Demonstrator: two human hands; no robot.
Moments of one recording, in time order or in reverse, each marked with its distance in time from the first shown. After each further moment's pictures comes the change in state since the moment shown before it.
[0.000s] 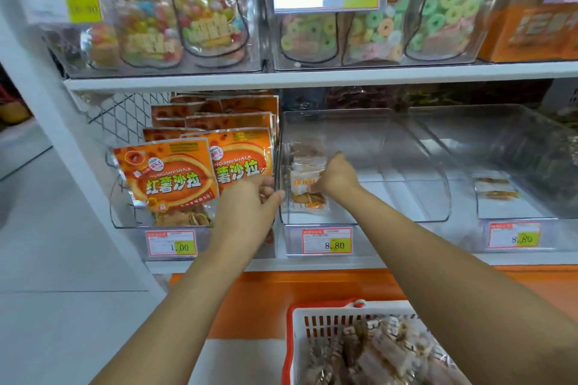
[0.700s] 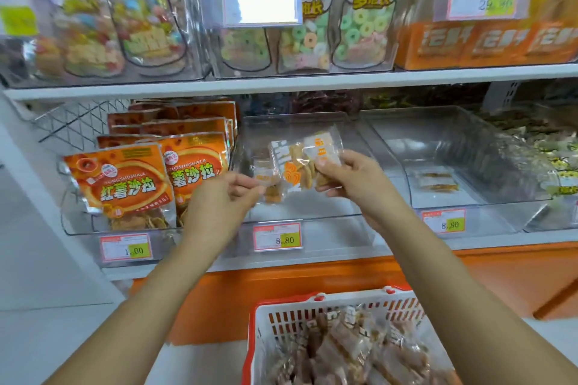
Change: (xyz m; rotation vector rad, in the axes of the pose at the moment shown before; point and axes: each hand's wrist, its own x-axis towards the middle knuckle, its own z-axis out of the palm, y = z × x) left_hand -0.016 0.041 0.004 -0.267 -0.091 -0.059; right_hand -0.091 0.061 -0.101 0.844 -0.111 -0.239
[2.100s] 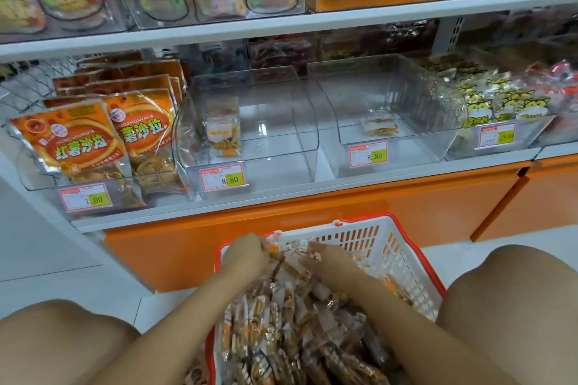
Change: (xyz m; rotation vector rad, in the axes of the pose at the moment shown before) left_hand -0.118 -0.065 0.131 0.591 -0.568 -0.166; right_hand -0.138 0.174 -0.048 -0.884 -0.268 0.420
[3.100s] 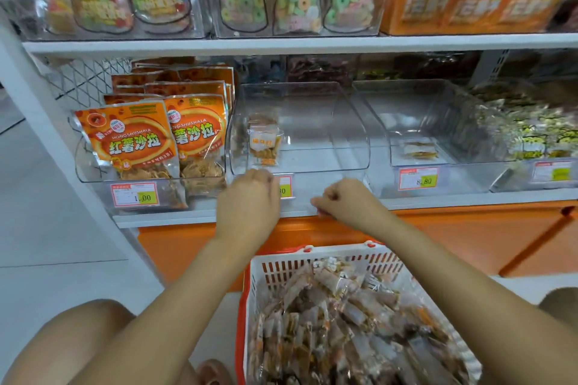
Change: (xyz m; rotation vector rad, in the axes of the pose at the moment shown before) left_hand -0.023 0.001 -0.119 0.061 0.741 0.225; right_hand 0.010 -0.119 -0.095 -0.035 0.219 -0.241
